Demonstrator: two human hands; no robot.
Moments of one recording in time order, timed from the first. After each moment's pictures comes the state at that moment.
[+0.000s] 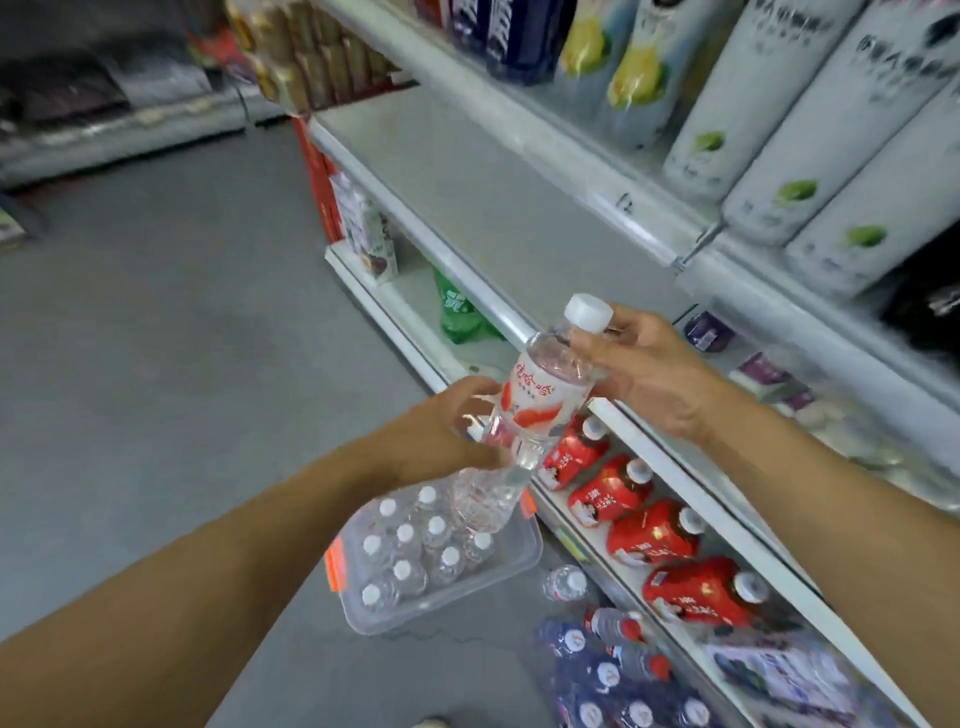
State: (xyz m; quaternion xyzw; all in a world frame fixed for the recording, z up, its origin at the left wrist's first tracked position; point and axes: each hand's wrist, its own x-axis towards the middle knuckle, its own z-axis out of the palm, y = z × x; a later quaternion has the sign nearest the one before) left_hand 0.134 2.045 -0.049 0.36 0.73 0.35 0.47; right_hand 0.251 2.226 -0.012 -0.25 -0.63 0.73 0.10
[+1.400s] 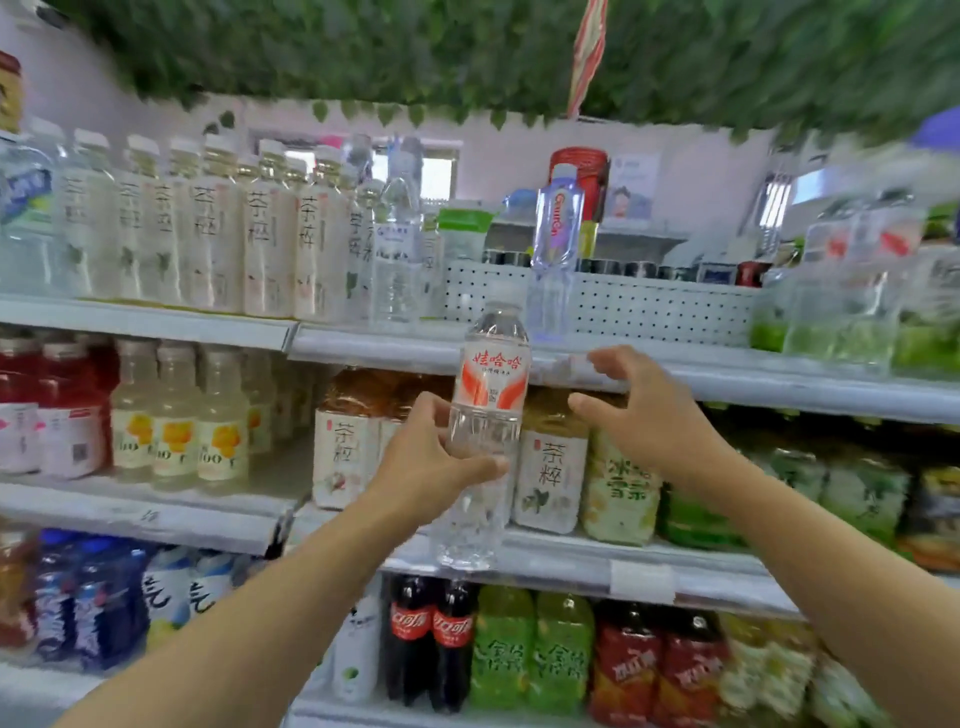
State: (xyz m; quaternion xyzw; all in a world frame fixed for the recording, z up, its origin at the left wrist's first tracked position) left_hand 0.355 2.159 0.449 0.63 0.51 0.51 0.30; right_hand 0.559 2.171 0.500 -0.51 -0.75 0.03 0.42
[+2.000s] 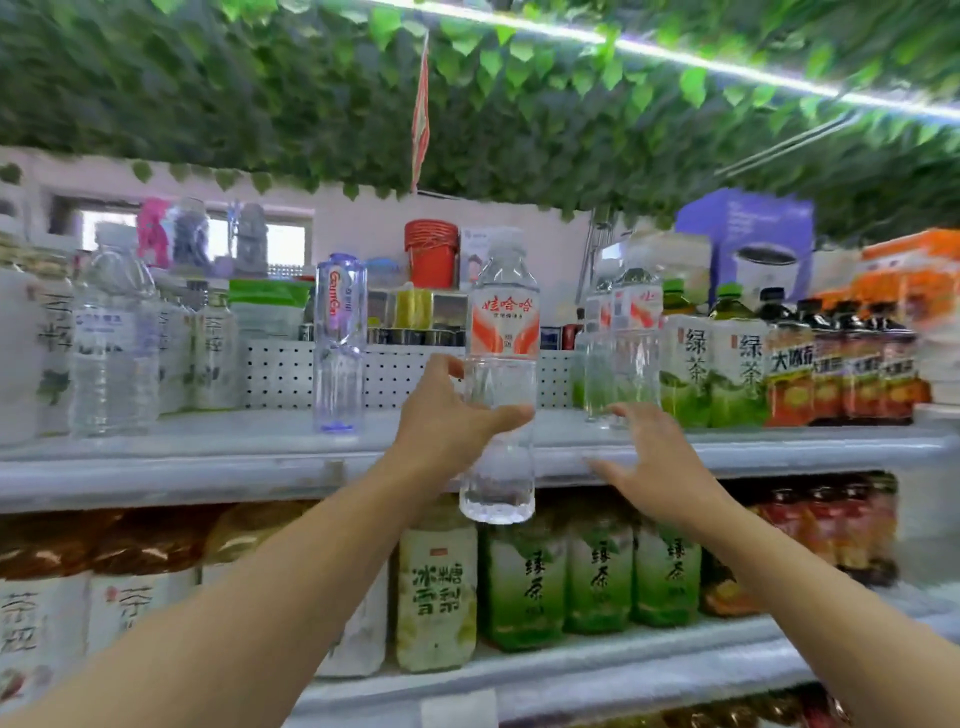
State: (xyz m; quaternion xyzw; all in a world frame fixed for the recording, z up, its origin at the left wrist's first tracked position) left_hand 0.559 2.226 0.561 0.70 0.37 0.54 0.30; right_hand 0.775 2.220 0.523 -0.65 -0.66 -0.09 0.37
